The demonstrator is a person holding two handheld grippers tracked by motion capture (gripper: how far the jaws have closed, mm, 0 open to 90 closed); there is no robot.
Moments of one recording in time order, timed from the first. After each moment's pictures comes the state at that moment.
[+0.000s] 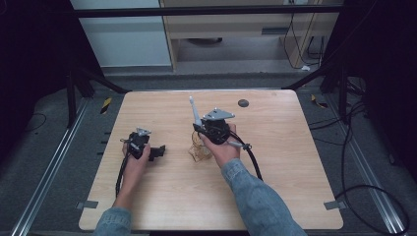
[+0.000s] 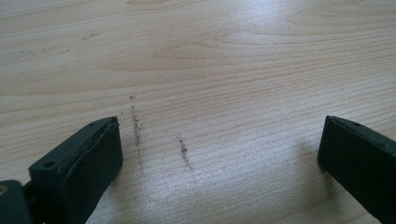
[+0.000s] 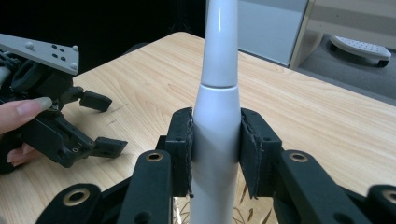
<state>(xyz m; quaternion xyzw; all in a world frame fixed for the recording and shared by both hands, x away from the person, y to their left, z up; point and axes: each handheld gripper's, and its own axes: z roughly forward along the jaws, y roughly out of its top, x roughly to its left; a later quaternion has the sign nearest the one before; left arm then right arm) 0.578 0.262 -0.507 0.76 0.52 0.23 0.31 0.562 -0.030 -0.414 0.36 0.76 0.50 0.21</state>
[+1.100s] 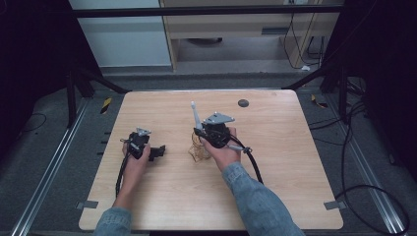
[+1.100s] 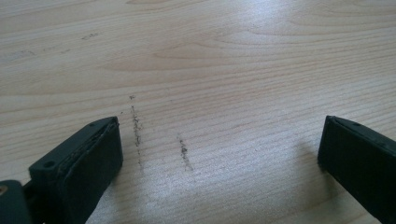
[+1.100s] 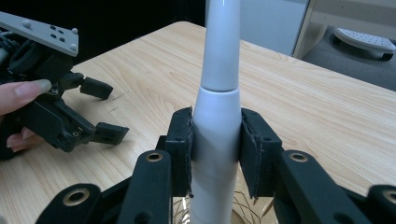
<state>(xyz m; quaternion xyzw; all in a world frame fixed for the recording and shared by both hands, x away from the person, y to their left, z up) 0.578 0.262 -0.507 0.76 0.52 0.23 0.31 0.557 -0.031 -0.424 0.36 0.77 0.49 0.21</state>
